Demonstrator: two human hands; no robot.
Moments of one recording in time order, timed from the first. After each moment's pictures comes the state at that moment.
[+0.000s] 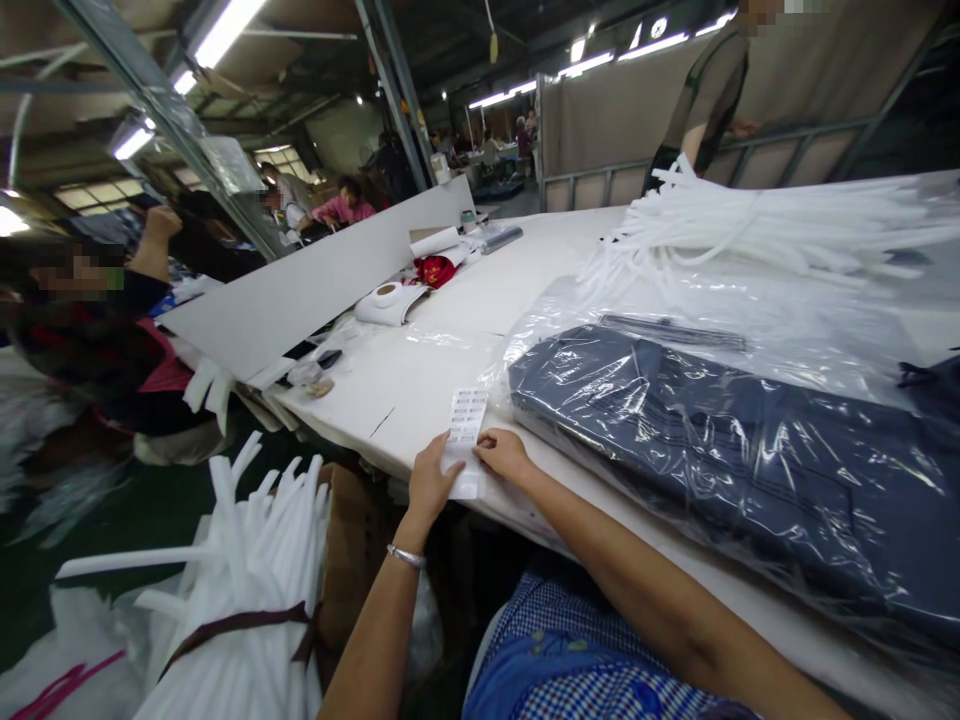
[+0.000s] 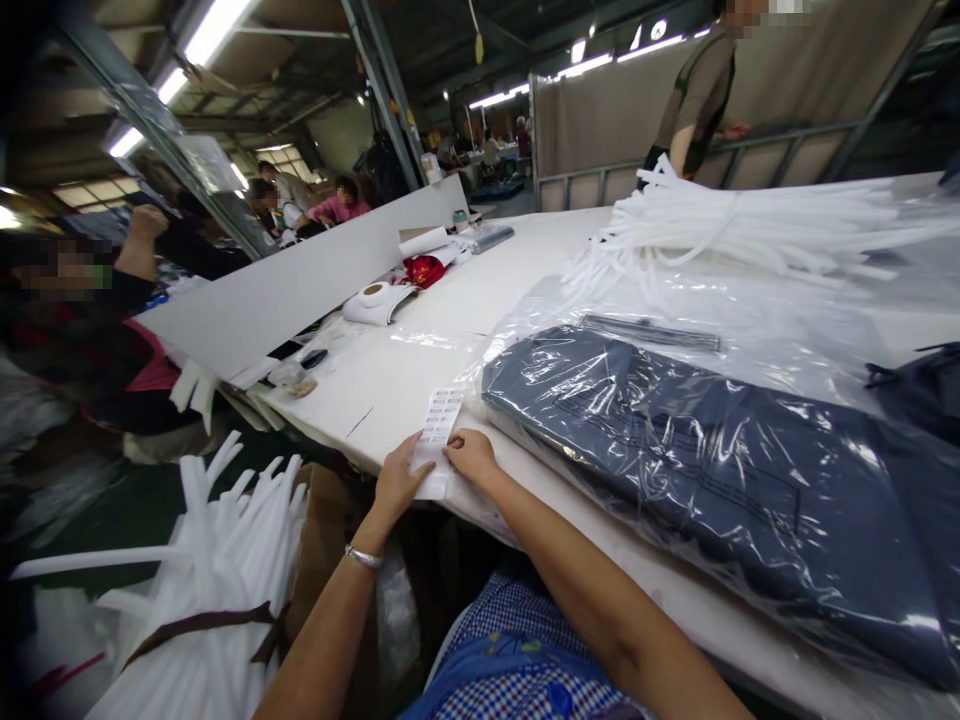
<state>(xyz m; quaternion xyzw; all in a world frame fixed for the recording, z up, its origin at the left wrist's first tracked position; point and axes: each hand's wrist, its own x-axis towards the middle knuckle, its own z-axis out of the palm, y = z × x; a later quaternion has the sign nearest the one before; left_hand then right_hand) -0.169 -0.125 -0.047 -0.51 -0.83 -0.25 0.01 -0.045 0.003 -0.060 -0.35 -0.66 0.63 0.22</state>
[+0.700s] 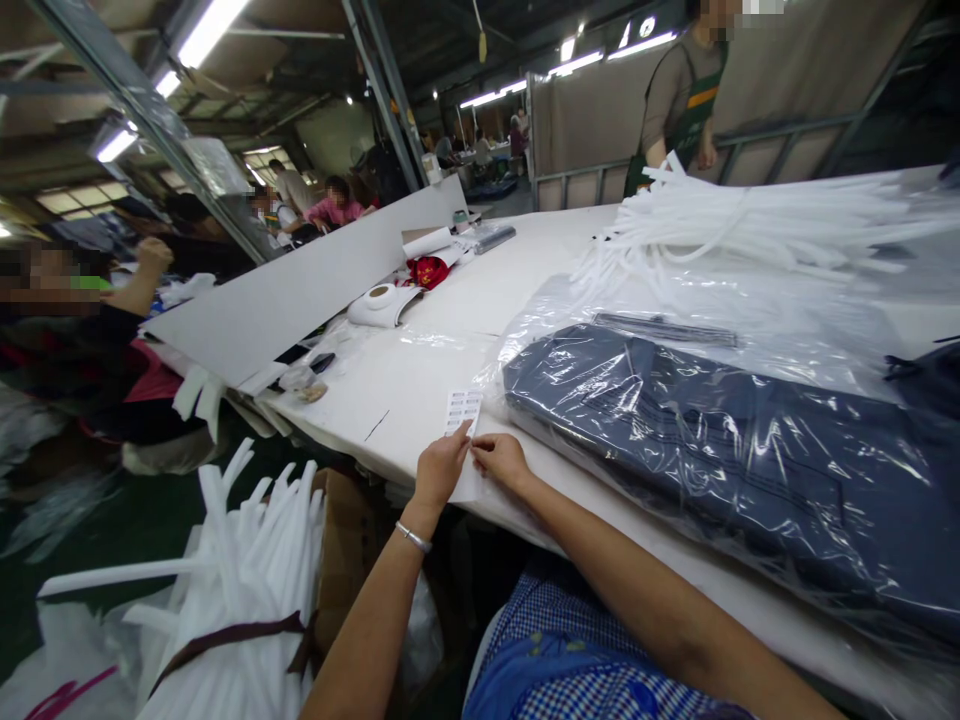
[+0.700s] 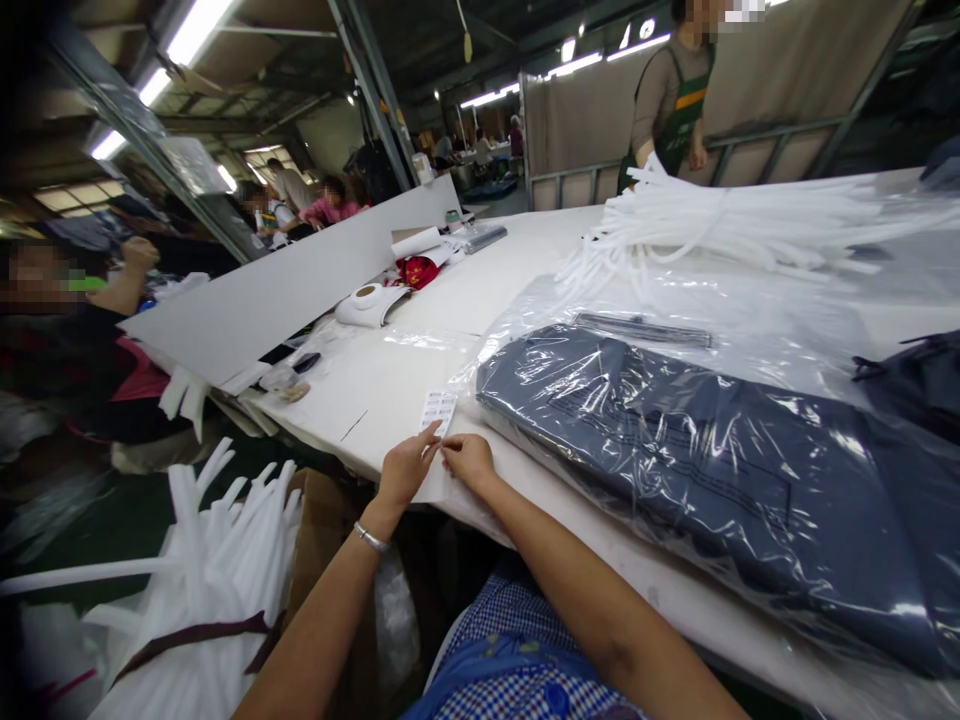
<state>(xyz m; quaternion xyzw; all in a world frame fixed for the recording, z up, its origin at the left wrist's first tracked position) -0.152 -0.092 -0.023 -0.55 -0.79 -0.25 0.00 -0.042 0.001 -0.068 -0.32 -0.64 0.66 0.24</state>
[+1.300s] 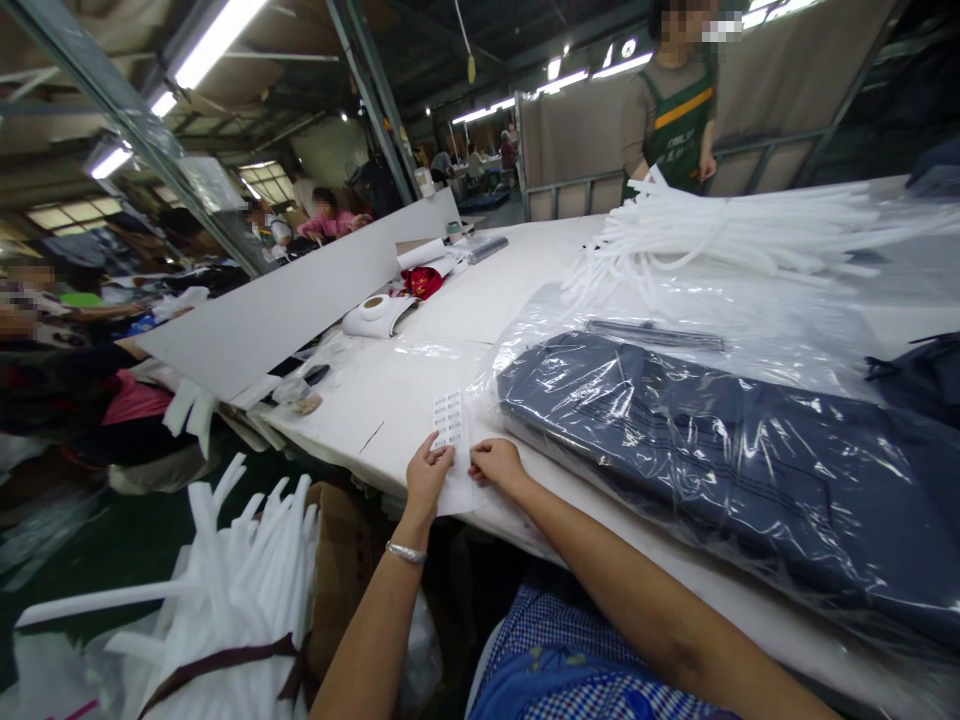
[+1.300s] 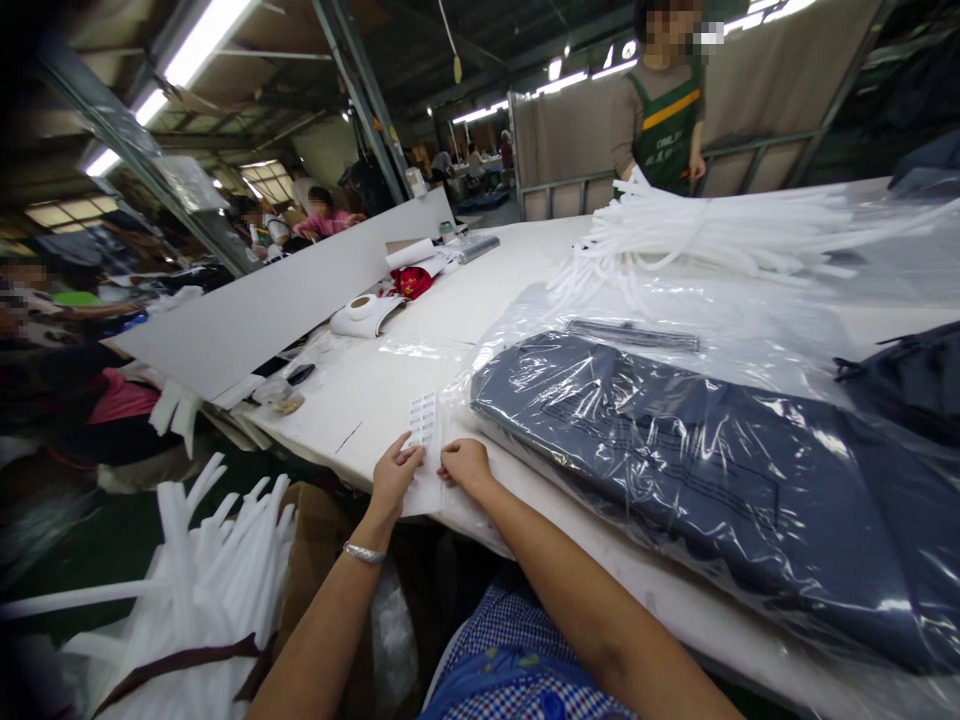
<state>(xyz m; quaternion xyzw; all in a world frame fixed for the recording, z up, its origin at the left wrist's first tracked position) -0.166 -0.089 -0.049 -0.33 -0.77 -0.53 -0.16 -0.052 0.005 -0.057 -0.41 -0.56 0.70 0.17</state>
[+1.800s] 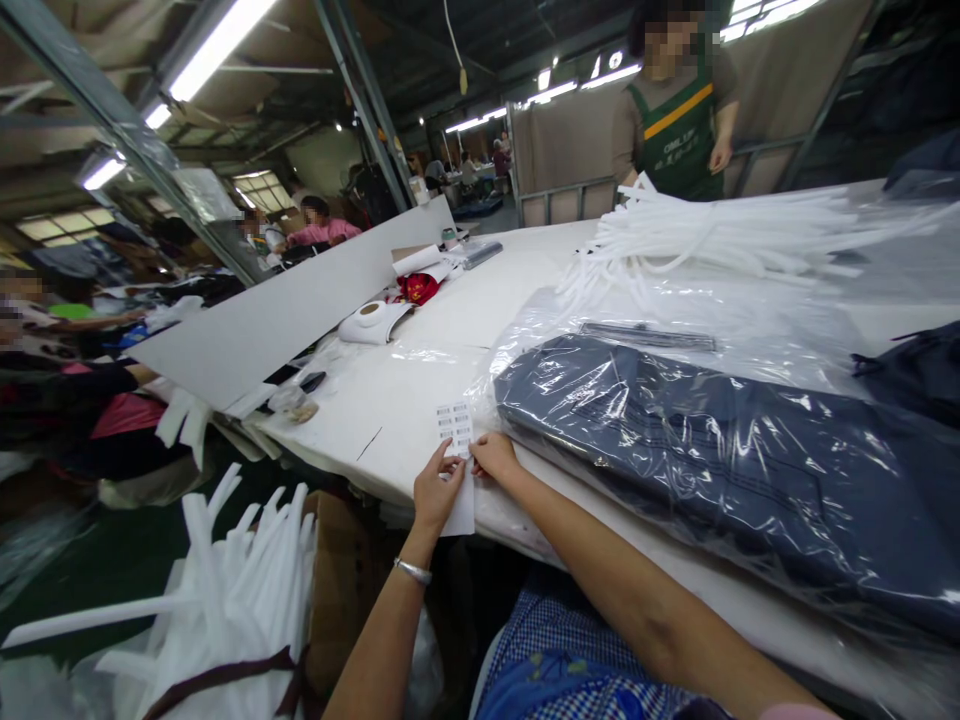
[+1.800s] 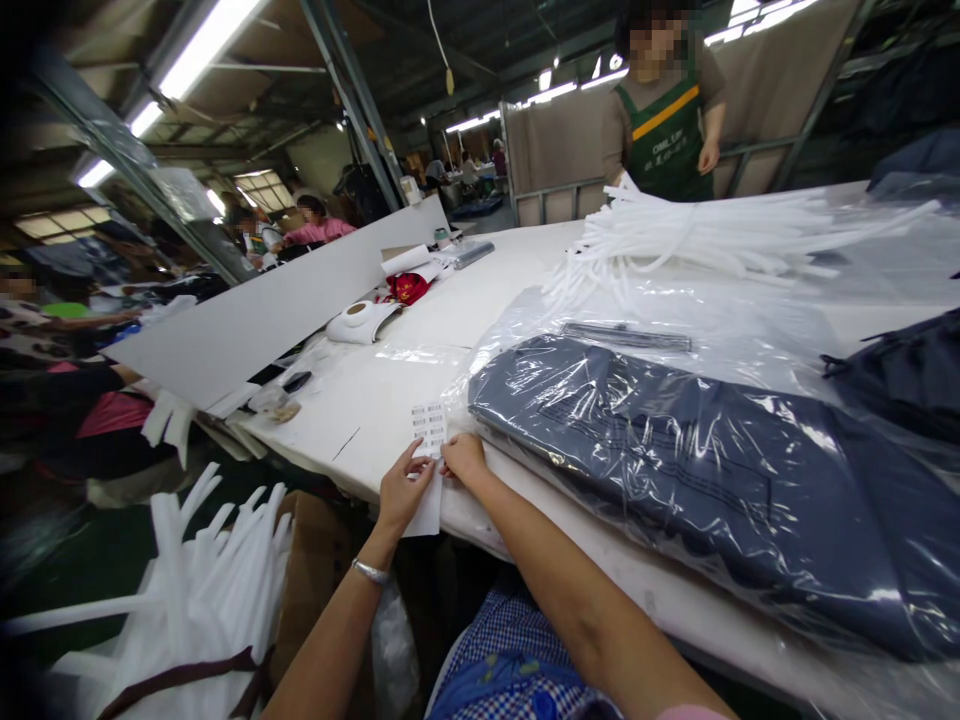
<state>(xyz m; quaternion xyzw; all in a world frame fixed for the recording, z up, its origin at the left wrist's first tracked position) -0.149 -0.098 -0.049 -0.41 -0.76 -0.49 -0.13 -0.066 0.024 -0.054 -0.44 -0.61 0.65 0.10</state>
